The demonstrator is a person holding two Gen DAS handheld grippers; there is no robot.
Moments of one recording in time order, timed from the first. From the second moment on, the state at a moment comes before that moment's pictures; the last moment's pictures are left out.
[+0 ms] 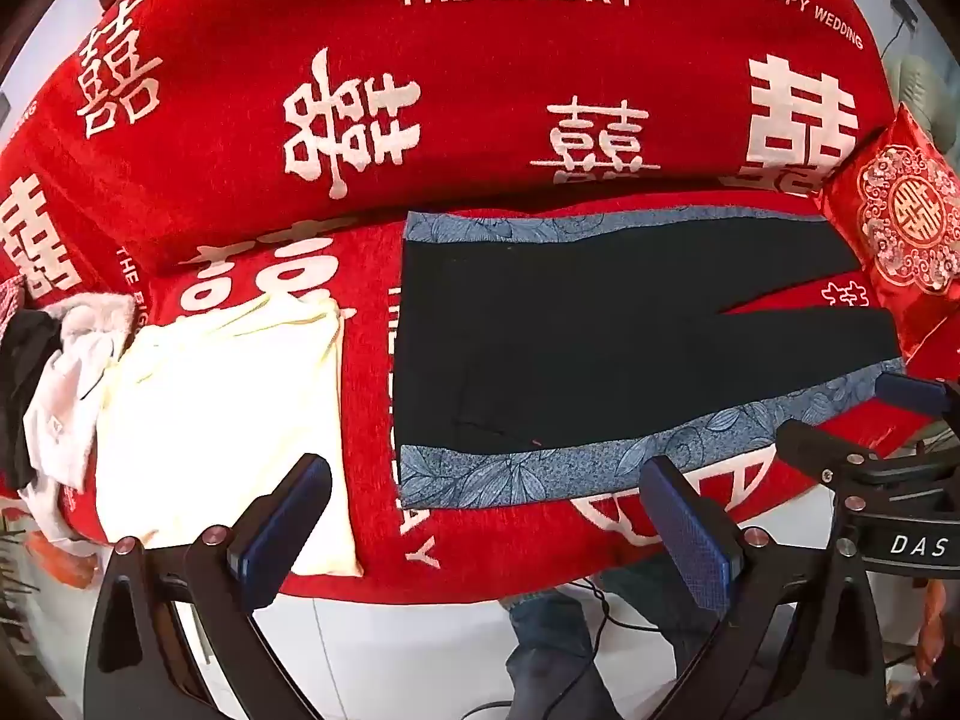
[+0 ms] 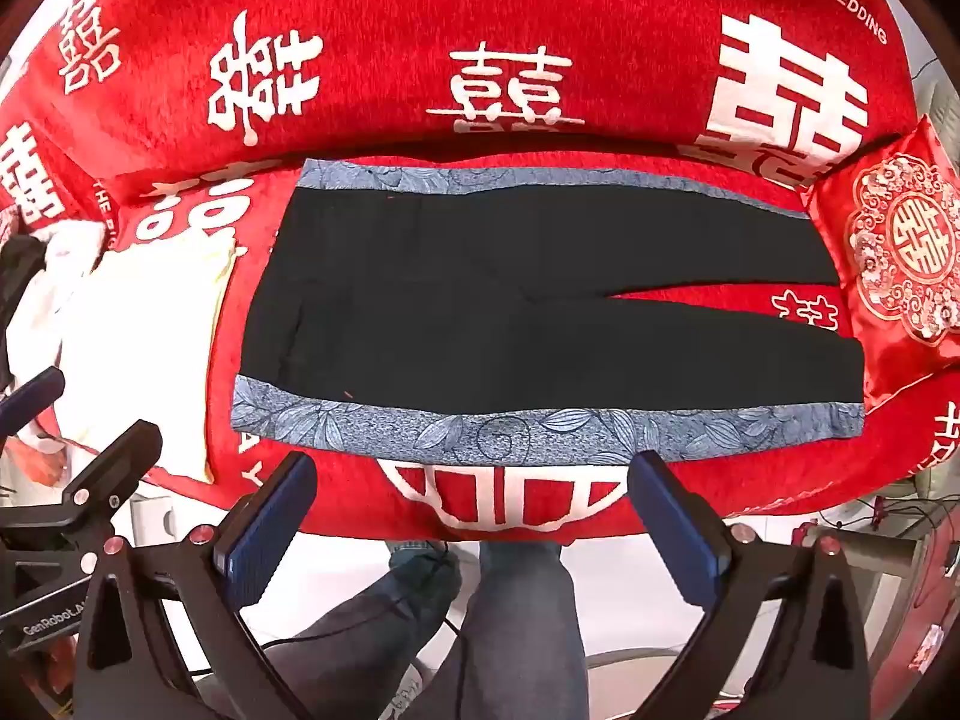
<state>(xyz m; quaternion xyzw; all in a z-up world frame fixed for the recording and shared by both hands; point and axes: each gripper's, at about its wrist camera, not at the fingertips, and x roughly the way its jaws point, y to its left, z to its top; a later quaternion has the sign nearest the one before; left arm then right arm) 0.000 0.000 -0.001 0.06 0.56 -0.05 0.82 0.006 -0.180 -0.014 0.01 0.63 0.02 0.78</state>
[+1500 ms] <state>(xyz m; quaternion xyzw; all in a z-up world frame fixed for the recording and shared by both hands) 0.007 -0.008 -0.016 0.05 0.60 -0.05 0.80 0.009 -0.196 -0.027 0.04 0.64 0.02 0.77</state>
